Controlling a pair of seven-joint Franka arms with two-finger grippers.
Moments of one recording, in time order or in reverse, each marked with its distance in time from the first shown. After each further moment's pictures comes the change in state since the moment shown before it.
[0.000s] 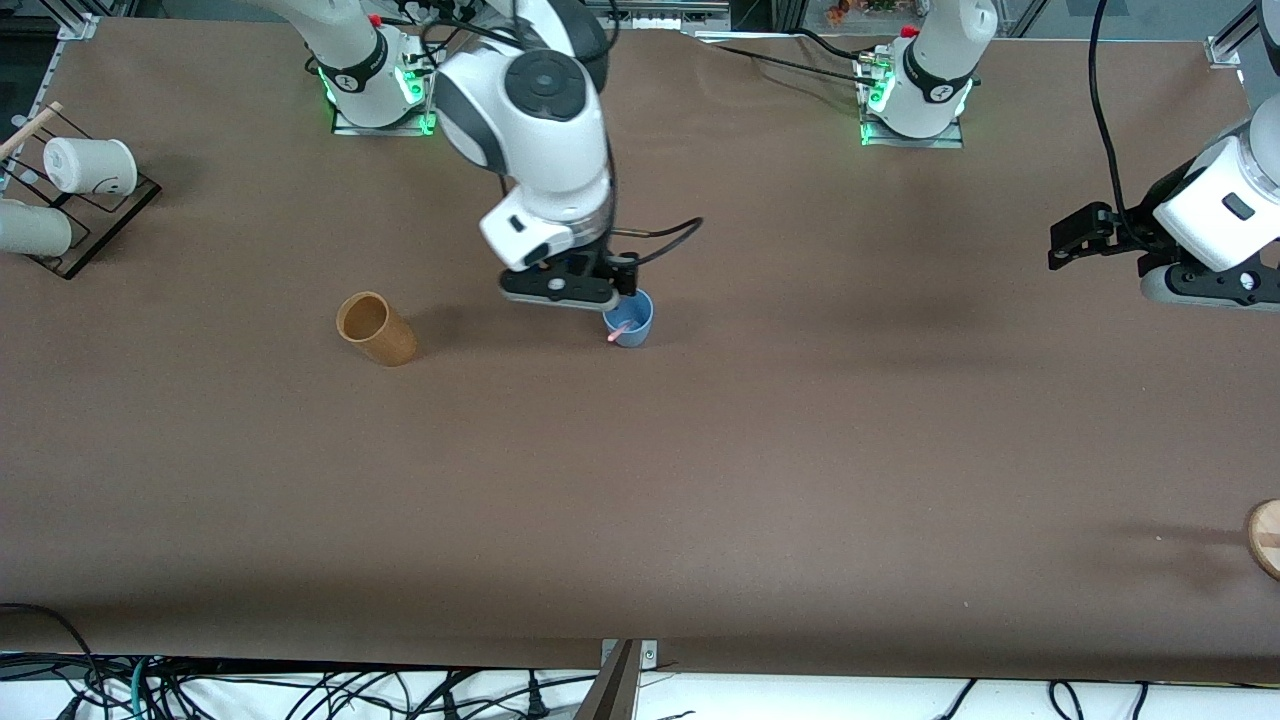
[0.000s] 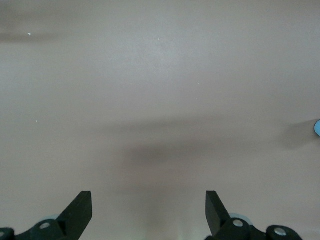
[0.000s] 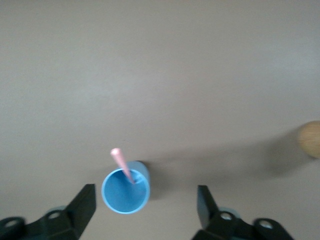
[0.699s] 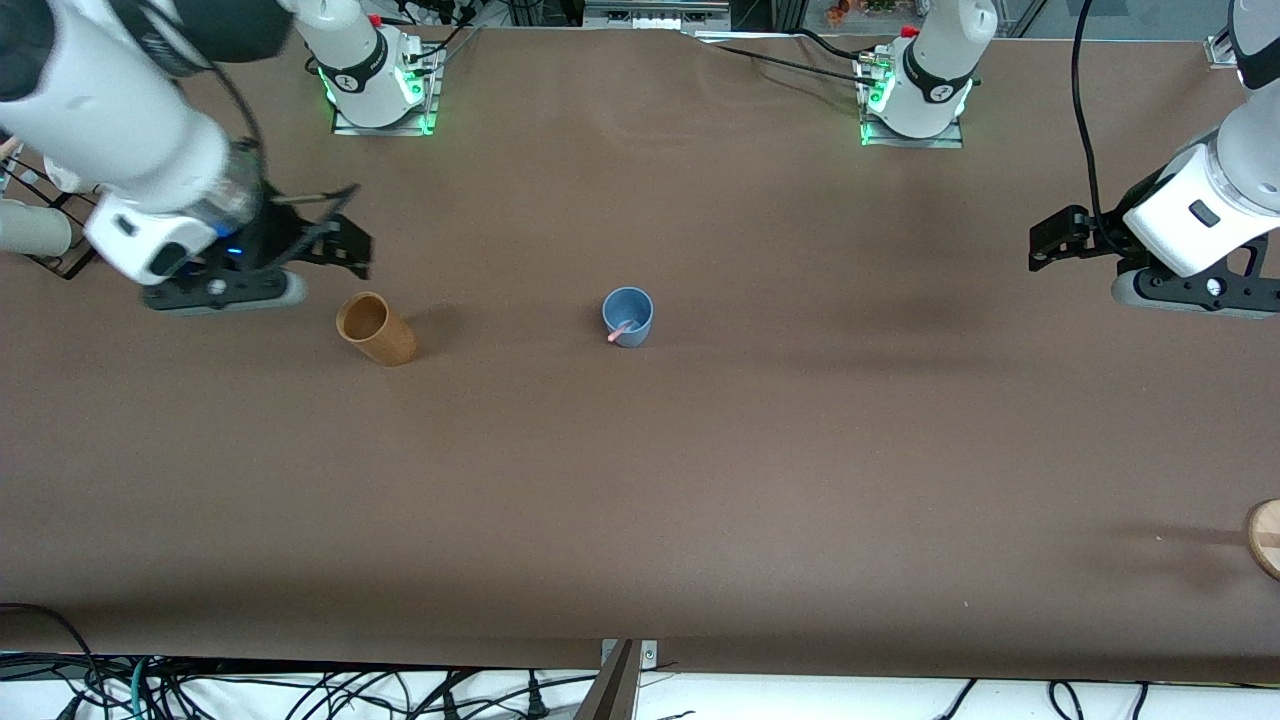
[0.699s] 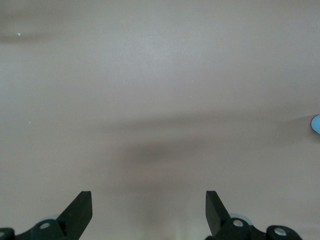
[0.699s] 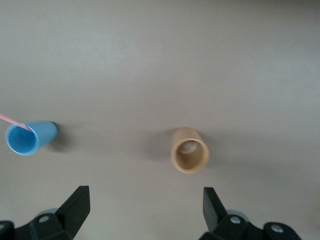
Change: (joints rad) left arm -0.013 0.008 -0.013 0.000 -0.001 0.000 -0.008; right arm -0.453 -0.246 -0.008 0.001 0.166 -0.359 -0.779
